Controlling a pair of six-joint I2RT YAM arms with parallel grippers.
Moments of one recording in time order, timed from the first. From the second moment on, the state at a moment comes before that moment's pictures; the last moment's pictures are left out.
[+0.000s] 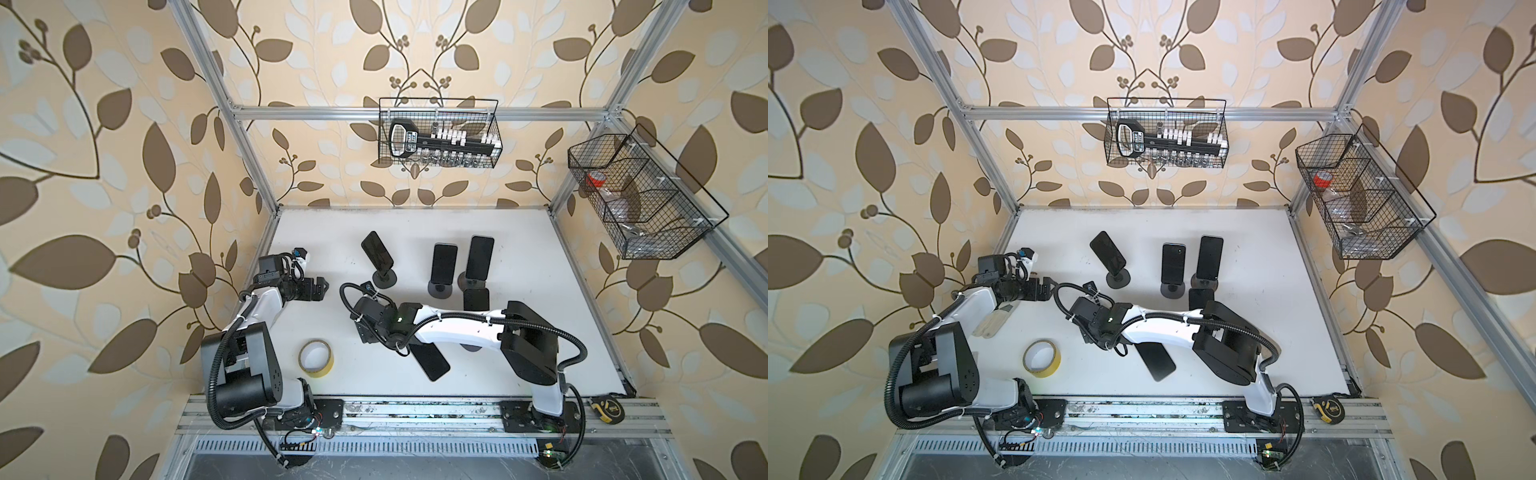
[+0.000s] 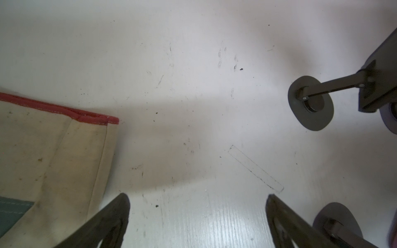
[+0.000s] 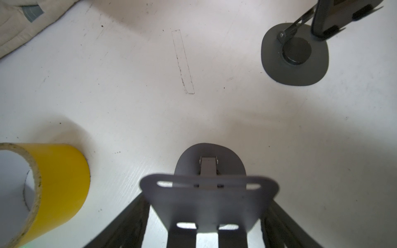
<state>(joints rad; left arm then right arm) 0.31 1.40 0.77 -0.35 0.44 0.25 1.16 2.00 1.47 -0.48 0.39 0.63</state>
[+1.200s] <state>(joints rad) 0.31 1.40 0.77 -0.35 0.44 0.25 1.13 1.92 1.47 -0.51 0.37 0.64</state>
